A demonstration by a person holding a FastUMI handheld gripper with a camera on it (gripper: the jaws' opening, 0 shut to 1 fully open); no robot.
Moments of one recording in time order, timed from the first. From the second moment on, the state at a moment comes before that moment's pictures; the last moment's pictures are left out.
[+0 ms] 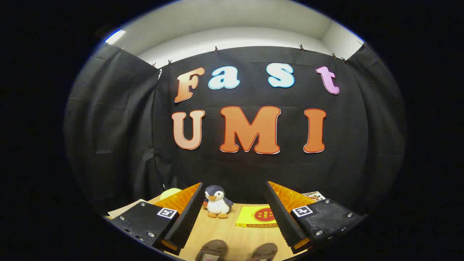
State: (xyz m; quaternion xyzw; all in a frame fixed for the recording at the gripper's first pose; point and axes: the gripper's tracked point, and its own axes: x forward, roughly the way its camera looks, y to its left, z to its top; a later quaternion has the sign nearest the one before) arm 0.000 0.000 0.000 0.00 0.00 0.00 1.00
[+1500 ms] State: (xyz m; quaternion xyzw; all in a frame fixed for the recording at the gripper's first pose) arm -0.017 0.153 -0.169 0.16 0.28 0.21 0.92
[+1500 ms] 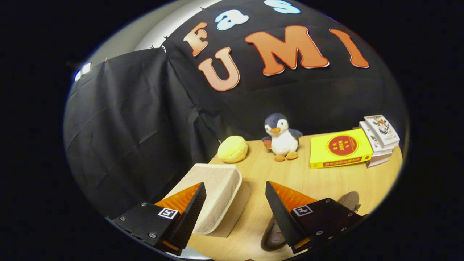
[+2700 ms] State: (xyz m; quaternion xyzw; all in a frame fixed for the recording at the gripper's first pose) arm -0.042 0.255 -0.256 0.40 0.45 0.35 0.72
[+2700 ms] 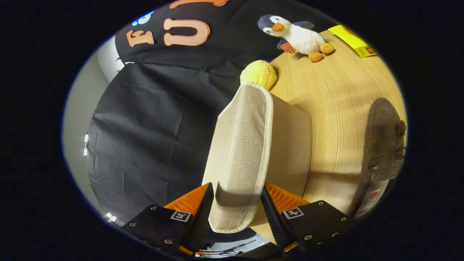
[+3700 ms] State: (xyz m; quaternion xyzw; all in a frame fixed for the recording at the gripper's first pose) arm -0.031 0.380 -0.080 0.38 0.33 0.44 0.74
